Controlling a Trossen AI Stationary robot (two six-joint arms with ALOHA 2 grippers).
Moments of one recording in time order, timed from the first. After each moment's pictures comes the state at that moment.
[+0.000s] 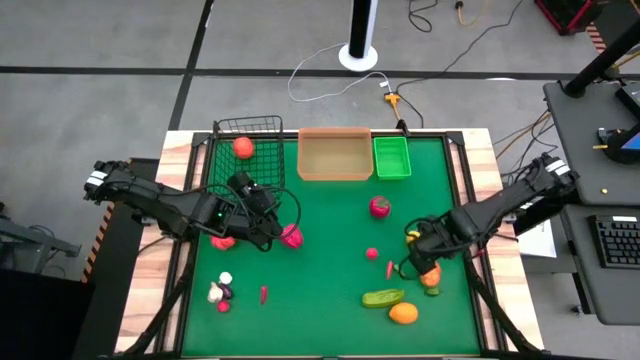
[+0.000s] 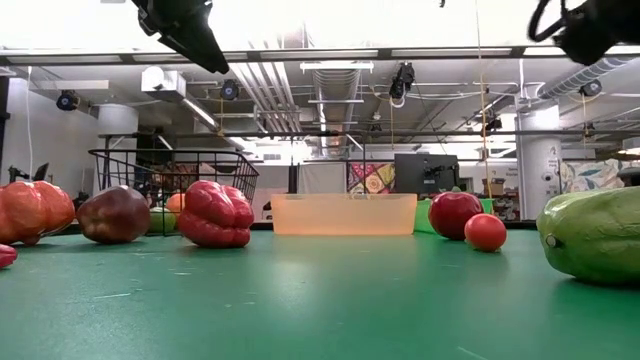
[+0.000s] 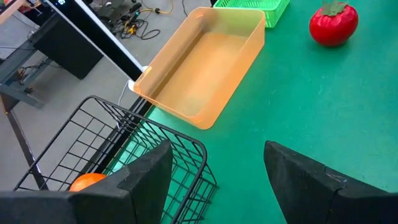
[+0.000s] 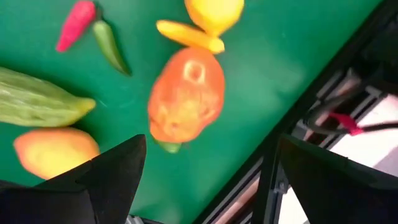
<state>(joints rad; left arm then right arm) -0.31 1.31 1.14 -0.92 -0.87 -0.54 0.47 1.29 1.04 -1.34 -0.18 1.54</state>
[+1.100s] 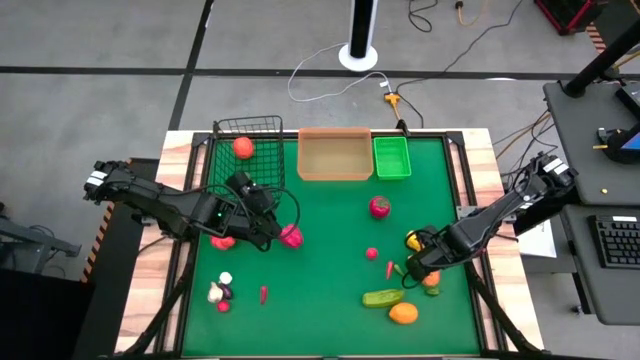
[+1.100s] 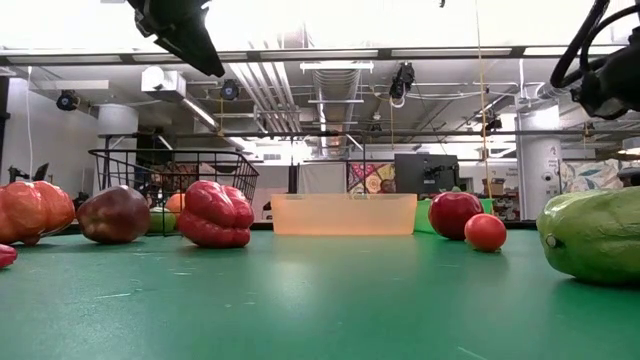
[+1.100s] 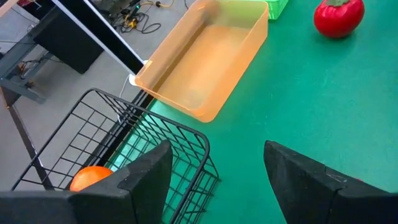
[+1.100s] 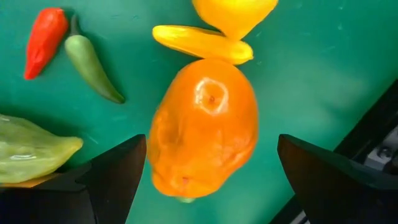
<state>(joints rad) -0.31 1.31 1.14 -0.95 -0.86 -0.57 0.54 1.29 0.78 -1.00 -0.13 1.70</state>
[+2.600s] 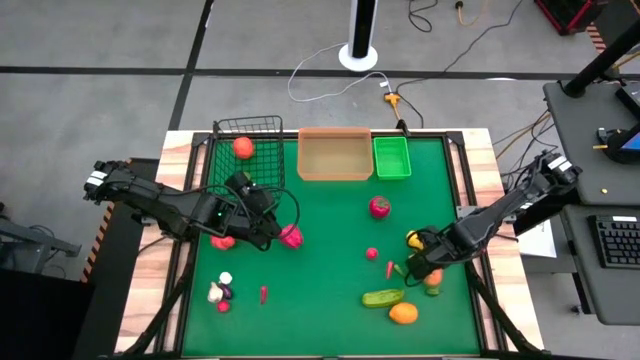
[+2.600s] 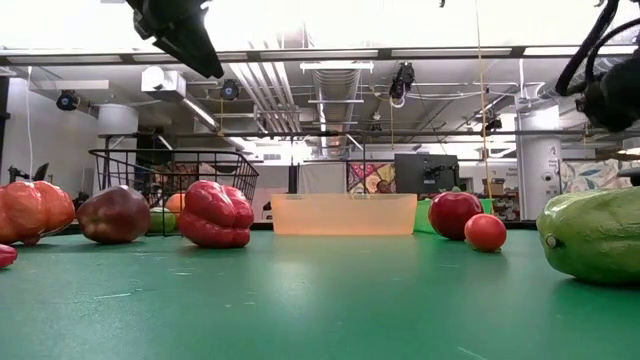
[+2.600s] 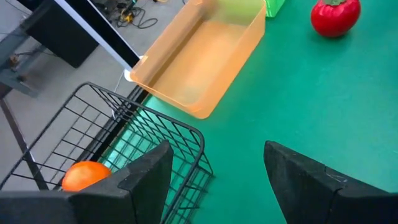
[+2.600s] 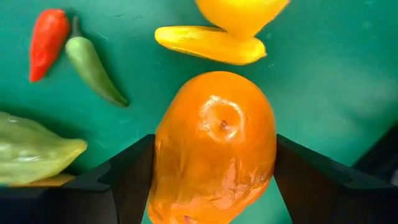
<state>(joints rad) -0.31 1.31 1.14 -0.96 -0.84 -0.60 0.54 1.21 0.70 -0.92 -0.13 1.72</state>
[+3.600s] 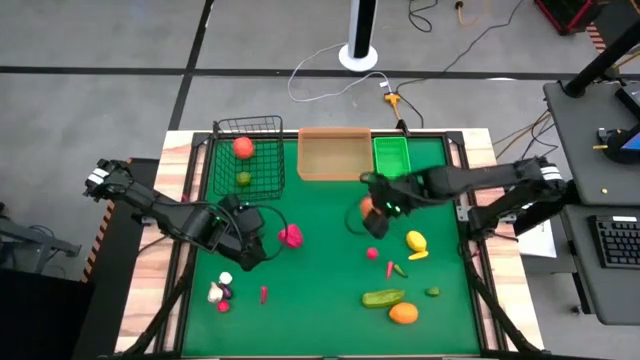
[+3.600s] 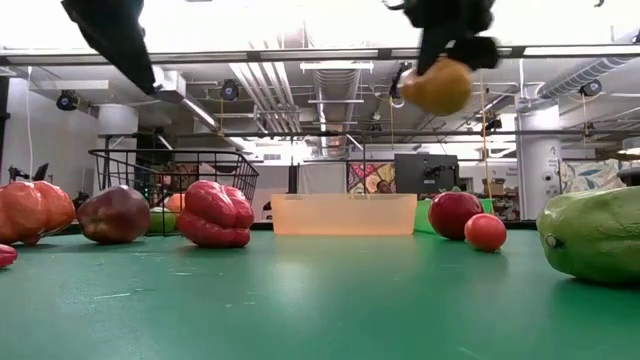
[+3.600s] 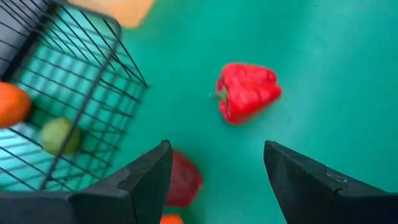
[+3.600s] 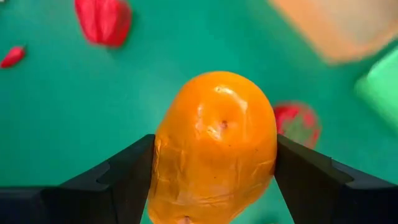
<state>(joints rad) -0.45 1.31 1.14 -1.15 -0.50 -0.87 0.03 1.45 1.35 -0.99 0.16 0.66</state>
